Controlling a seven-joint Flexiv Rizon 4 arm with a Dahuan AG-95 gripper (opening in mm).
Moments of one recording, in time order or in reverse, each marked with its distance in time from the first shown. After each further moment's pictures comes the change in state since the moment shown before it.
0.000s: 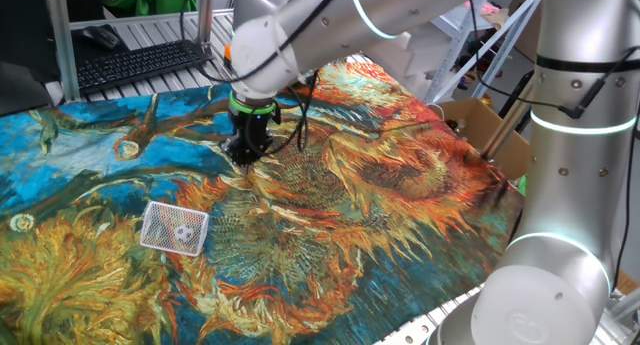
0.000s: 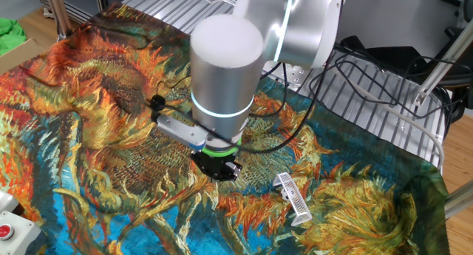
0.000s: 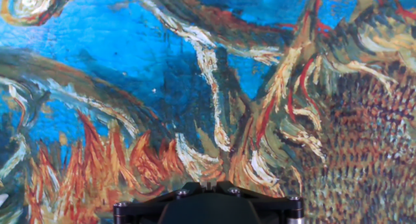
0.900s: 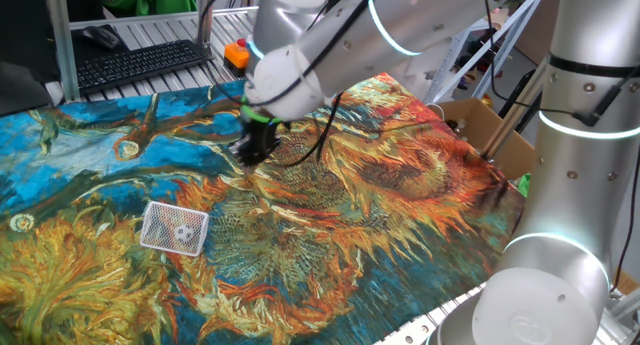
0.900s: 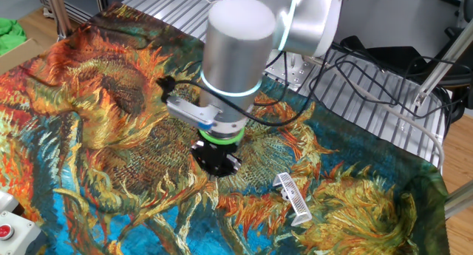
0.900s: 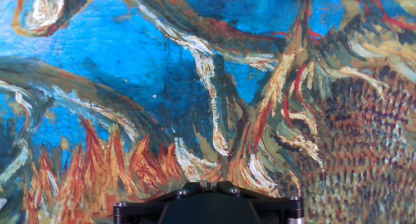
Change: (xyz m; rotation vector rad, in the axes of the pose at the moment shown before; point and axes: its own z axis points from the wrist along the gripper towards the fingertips) arm 0.004 -0.025 -0.004 -0.013 -0.082 -0.058
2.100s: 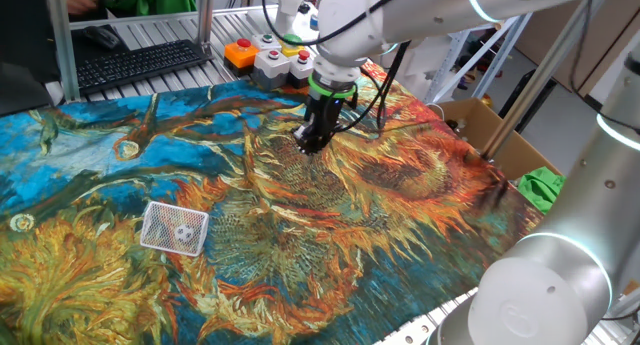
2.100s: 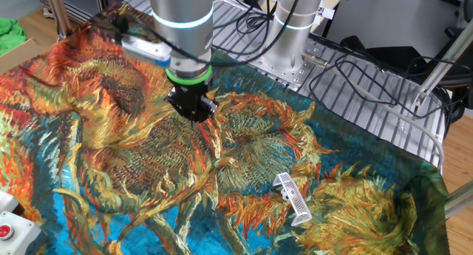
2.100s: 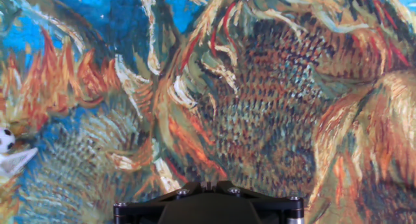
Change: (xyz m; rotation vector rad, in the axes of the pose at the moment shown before) arm 0.067 -0.075 -0.062 -0.043 0.111 -0.029
